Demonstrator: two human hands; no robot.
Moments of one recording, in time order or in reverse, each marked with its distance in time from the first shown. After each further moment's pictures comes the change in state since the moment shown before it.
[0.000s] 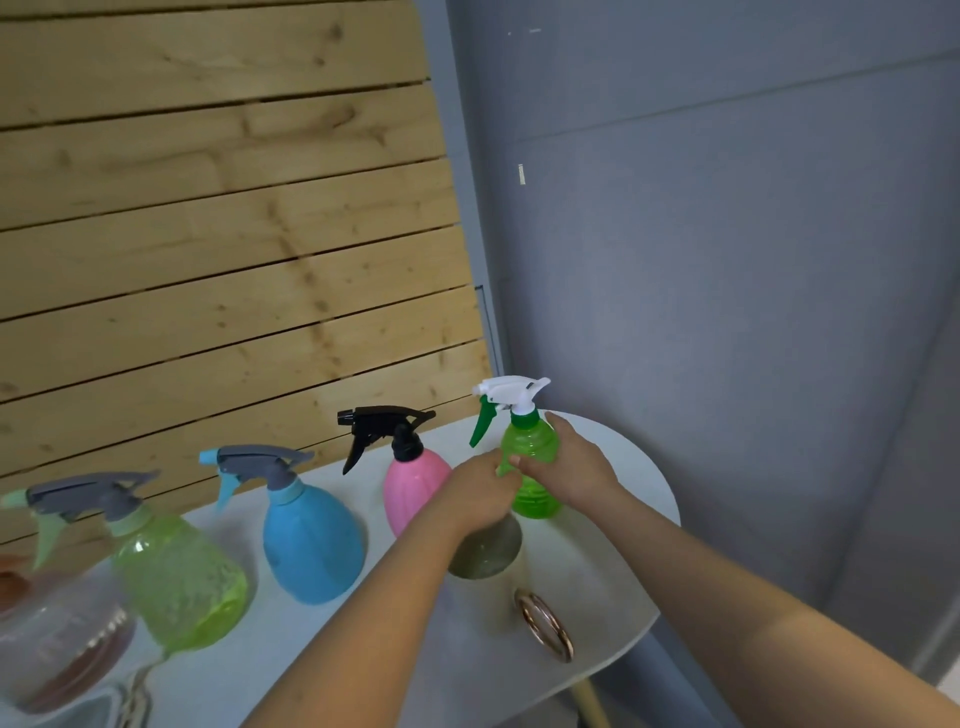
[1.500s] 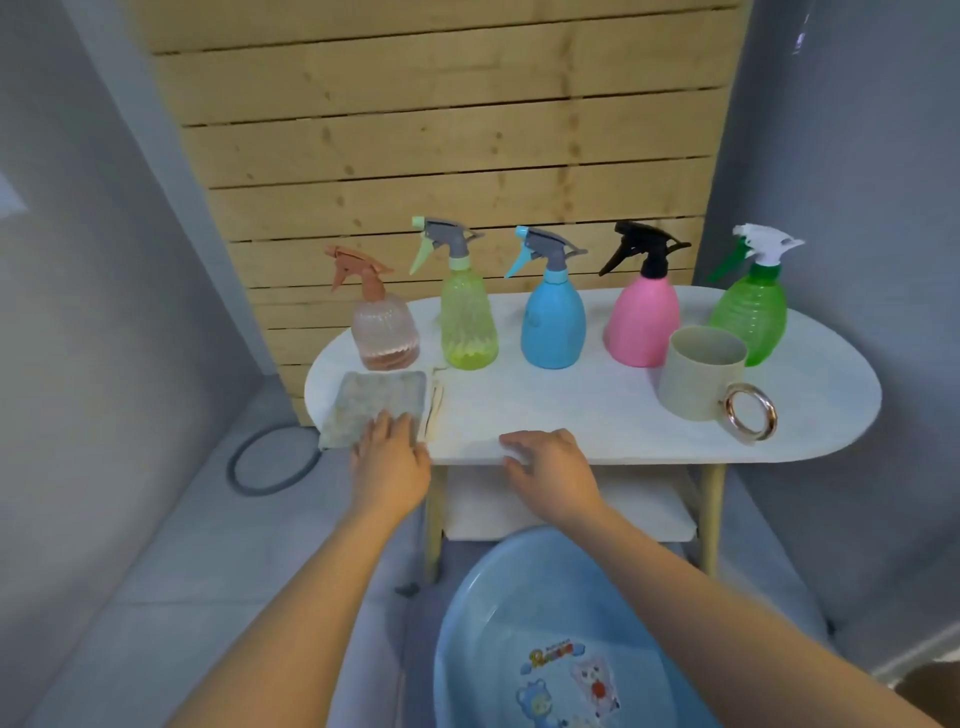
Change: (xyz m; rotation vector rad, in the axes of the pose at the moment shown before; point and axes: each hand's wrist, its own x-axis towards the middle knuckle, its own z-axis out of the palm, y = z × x) left_hand -0.281 -0.260 -0.013 0.283 0.589 -0.509; right_hand -0.237 -0.066 0.209 -0.169 -0.235 -0.497
